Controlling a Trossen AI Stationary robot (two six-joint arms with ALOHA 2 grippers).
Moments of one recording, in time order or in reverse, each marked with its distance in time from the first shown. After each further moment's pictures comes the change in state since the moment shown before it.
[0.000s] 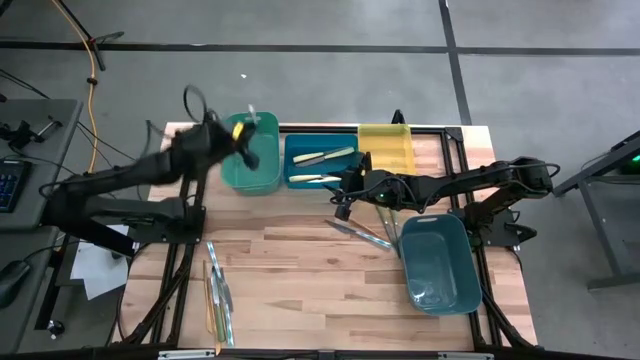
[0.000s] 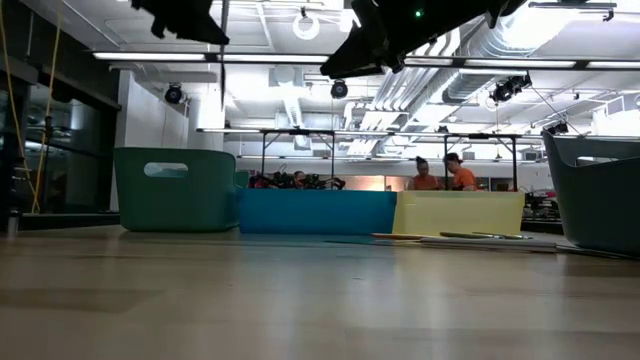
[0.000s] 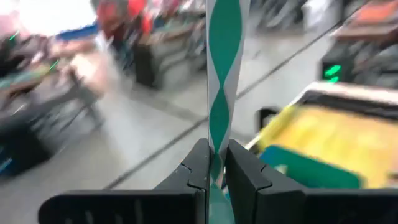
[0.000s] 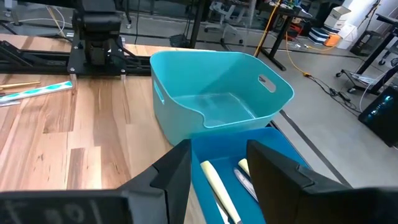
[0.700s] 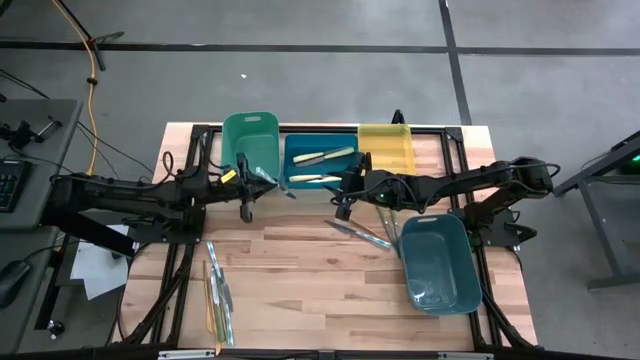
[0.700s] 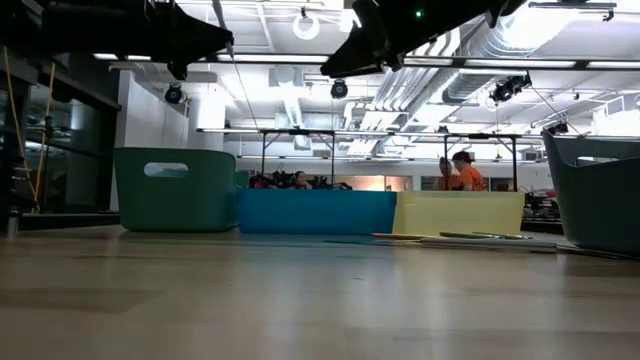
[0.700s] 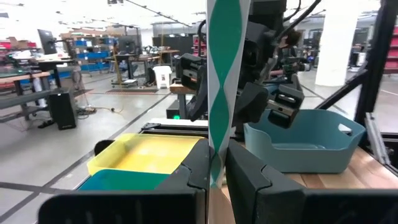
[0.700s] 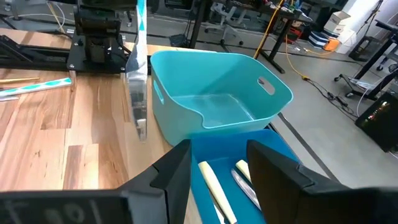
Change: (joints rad) left arm -0.233 -0.081 -0.544 0.722 0.457 -0.072; right arm 0.001 -0.002 0.000 0.000 0.001 -0.031
